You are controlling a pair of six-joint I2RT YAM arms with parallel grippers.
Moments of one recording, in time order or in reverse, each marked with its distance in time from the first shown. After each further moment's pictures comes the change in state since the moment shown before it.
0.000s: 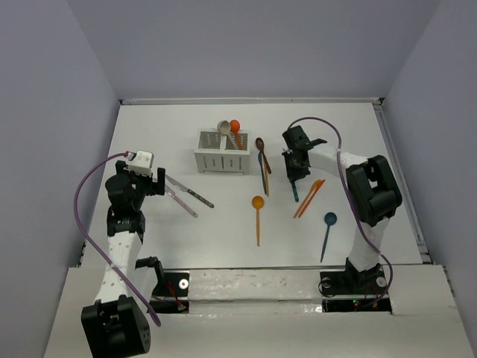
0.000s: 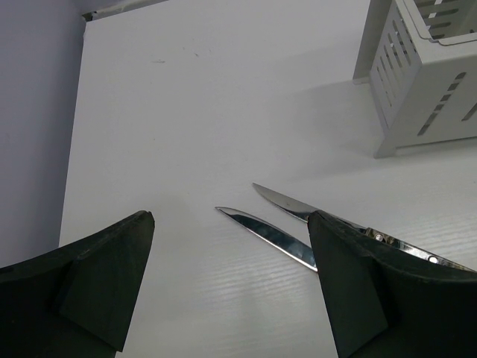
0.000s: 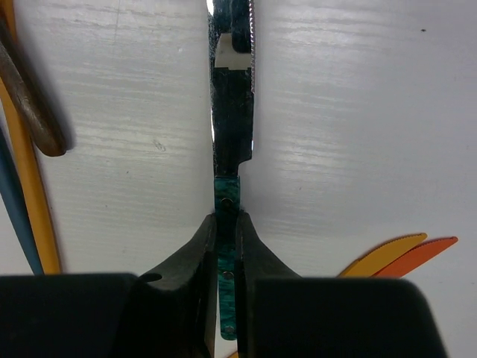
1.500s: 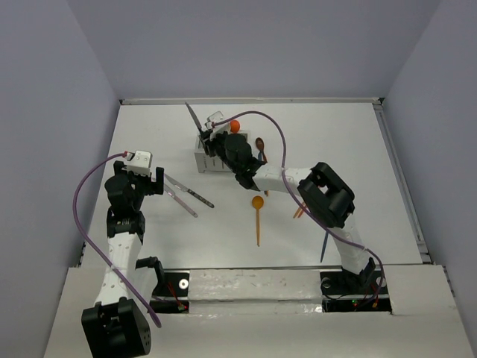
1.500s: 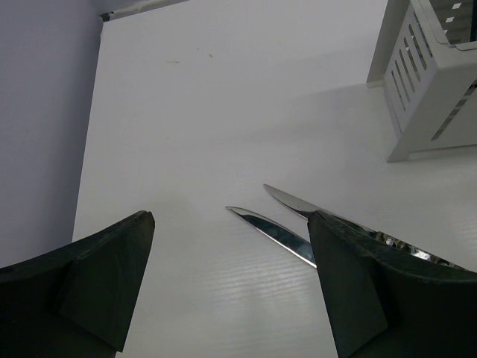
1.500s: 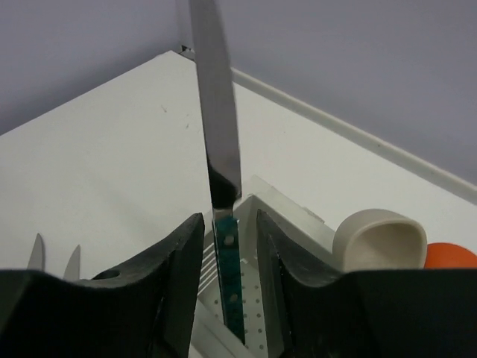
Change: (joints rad) left arm 0.000 -0.014 0.001 -0.002 -0.036 0.002; right arm 0.447 0.256 0.233 1.244 0.061 -0.323
